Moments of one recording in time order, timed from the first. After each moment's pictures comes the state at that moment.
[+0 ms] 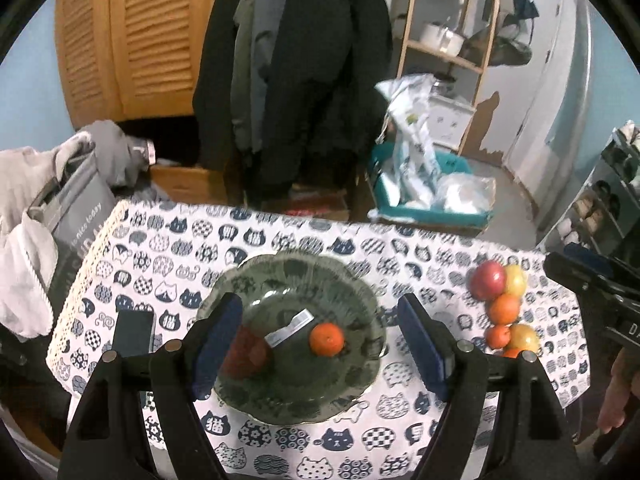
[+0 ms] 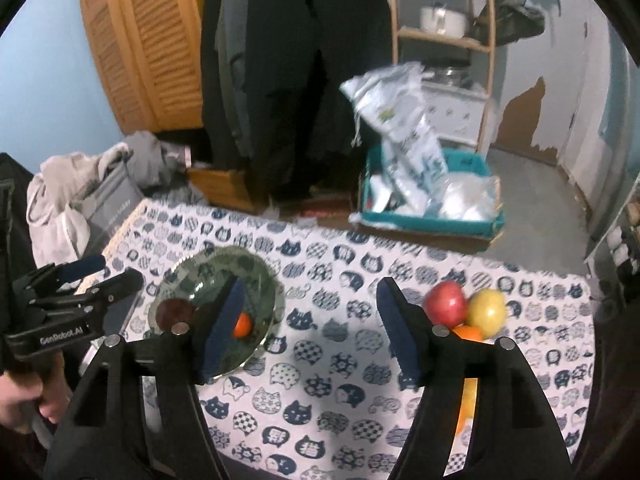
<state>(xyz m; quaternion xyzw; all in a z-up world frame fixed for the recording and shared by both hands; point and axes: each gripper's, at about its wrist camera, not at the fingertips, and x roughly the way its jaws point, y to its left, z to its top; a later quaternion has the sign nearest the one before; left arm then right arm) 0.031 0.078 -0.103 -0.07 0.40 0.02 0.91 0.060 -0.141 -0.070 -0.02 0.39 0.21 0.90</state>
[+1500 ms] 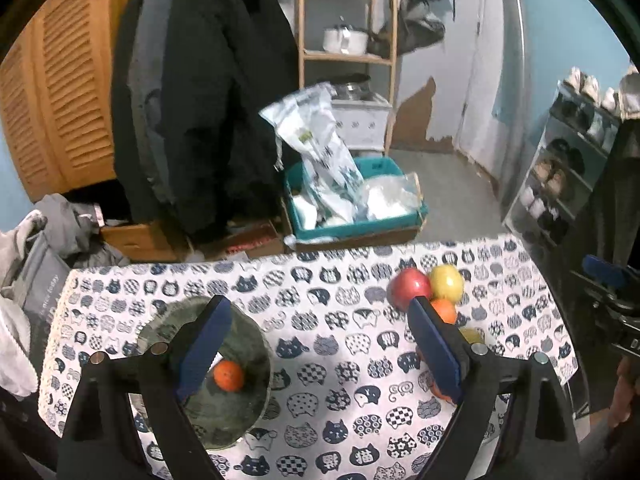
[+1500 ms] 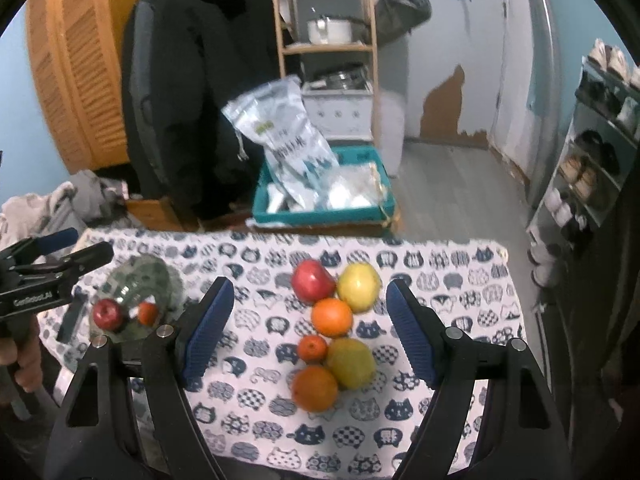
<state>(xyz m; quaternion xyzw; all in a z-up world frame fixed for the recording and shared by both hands) 0.051 -0.066 -0.080 0.01 0.38 -0.05 0.92 0.033 -0.306 -0.079 0.02 0.37 0.11 0.92</state>
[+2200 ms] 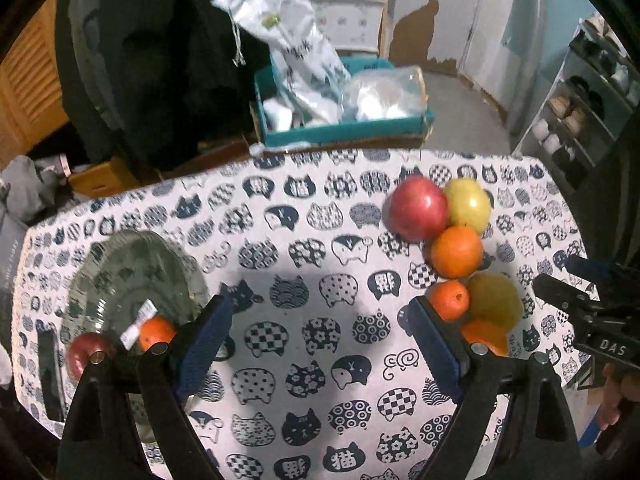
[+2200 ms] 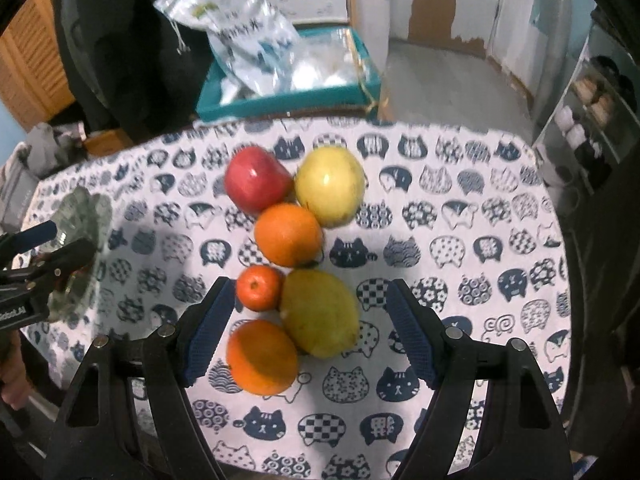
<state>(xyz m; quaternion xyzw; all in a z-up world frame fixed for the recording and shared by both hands) 0.104 -0.114 -0.196 0.02 0.51 -0.06 0.86 0.095 -0.325 -0.216 0.03 0.53 0.08 0.84</state>
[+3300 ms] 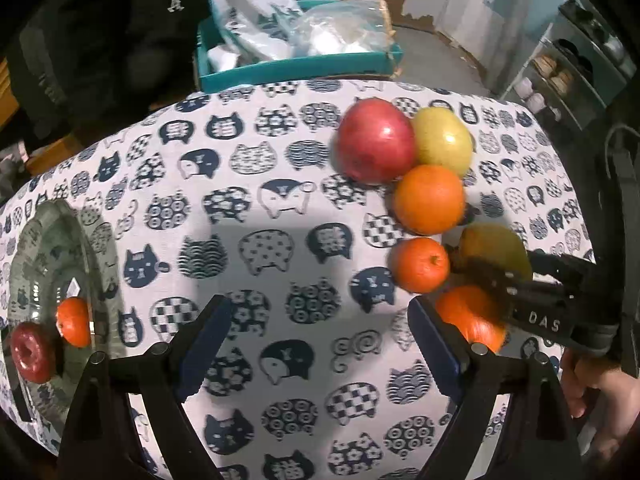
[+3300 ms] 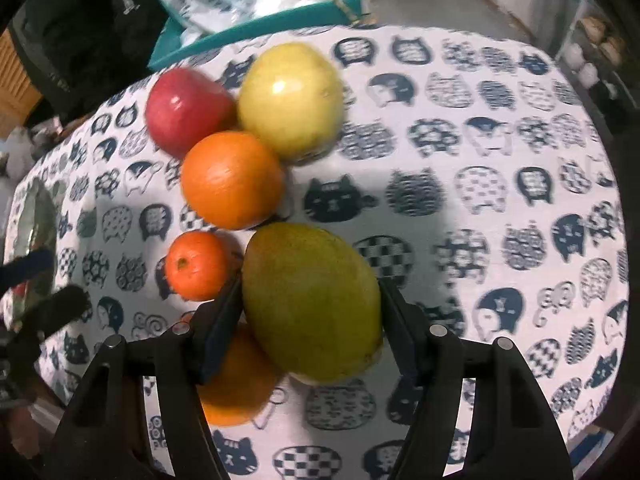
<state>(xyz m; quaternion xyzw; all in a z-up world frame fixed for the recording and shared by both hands) 0.109 -0.165 -0.254 0.02 0.57 -0.12 0.81 0.113 -0.347 -0.294 0.07 0.59 0.06 0.80</state>
